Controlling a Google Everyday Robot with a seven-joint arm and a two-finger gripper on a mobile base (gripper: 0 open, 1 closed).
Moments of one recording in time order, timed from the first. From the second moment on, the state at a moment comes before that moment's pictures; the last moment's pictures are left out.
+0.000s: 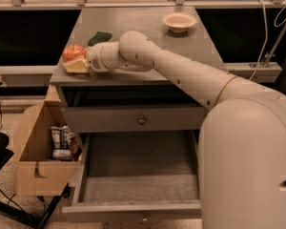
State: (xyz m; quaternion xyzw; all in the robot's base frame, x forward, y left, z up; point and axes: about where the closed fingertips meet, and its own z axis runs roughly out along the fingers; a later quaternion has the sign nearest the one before) arm 0.750 0.232 0.829 -0.46 0.67 0.31 0.49
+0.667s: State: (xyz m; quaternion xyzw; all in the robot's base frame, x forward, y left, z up) arm 0.750 0.232 0.830 -0.46 0.67 0.31 0.49
